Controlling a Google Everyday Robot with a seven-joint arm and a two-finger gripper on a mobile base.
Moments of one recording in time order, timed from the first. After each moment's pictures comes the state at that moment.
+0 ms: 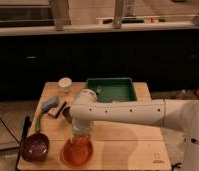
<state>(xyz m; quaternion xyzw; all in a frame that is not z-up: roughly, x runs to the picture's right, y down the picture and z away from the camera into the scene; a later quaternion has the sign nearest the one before) -0.089 0.249 0.710 -0.19 -0.36 -0.70 0.59</state>
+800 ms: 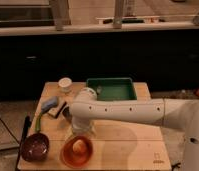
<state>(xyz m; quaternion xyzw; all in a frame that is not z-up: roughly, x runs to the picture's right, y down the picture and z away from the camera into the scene) -0.089 0.240 0.709 -0.19 -0.36 -0.71 0.58</state>
